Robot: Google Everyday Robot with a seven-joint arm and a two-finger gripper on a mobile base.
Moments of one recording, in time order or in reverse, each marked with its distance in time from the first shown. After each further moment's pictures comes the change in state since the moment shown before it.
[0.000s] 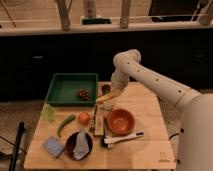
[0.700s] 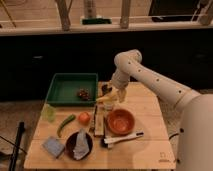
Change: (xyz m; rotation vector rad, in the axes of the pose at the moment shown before) arm 0.000 0.002 0.002 -0.002 -0.024 -0.014
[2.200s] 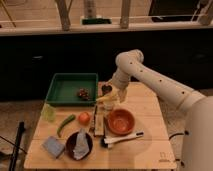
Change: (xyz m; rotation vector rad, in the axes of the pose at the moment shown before) arm -0.005 0.000 -0.008 0.032 -0.006 -0.049
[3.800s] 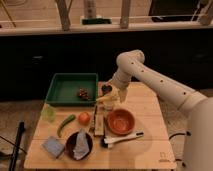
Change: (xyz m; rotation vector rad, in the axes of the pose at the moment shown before) arm 0.001 0.001 -0.001 0.011 -0.007 -0.020
